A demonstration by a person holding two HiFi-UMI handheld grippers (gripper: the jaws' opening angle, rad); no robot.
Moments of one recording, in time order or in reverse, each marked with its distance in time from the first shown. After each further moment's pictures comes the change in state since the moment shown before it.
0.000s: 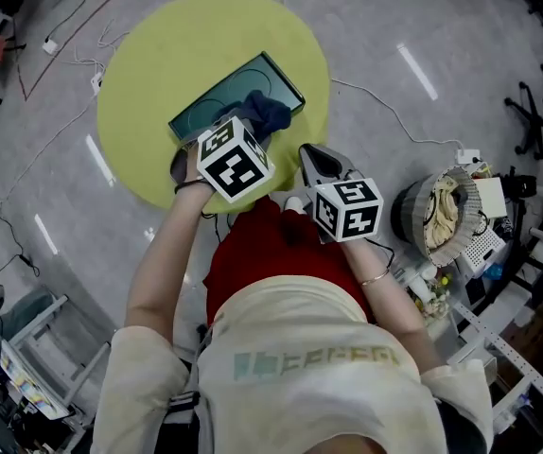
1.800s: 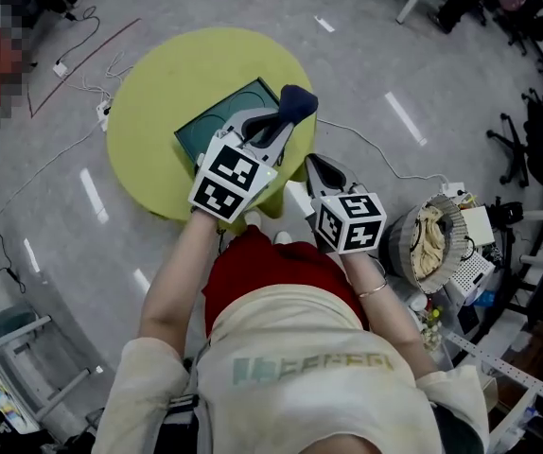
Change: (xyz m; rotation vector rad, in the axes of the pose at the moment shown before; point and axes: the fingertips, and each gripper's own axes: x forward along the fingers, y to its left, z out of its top) left arm -0.106 -0.024 0.109 -0.140 -0.663 0.220; right arm -0.074 0.002 0.033 -0.087 -0.180 -0.035
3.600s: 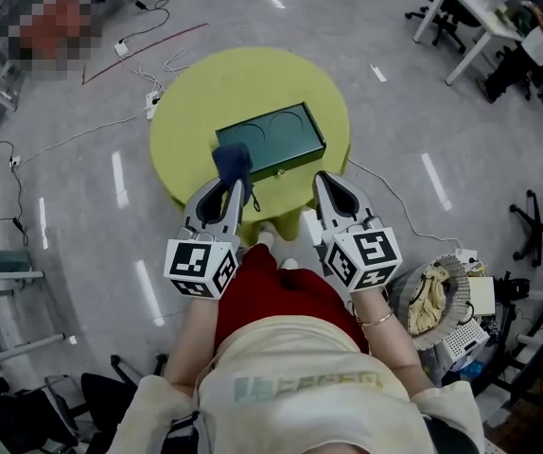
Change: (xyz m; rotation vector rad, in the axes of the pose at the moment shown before) left arm -0.167 -0.007 -0.061 -0.410 -0.224 0.623; right arm -0.041 0.067 0.054 -0.149 -0.204 0.280
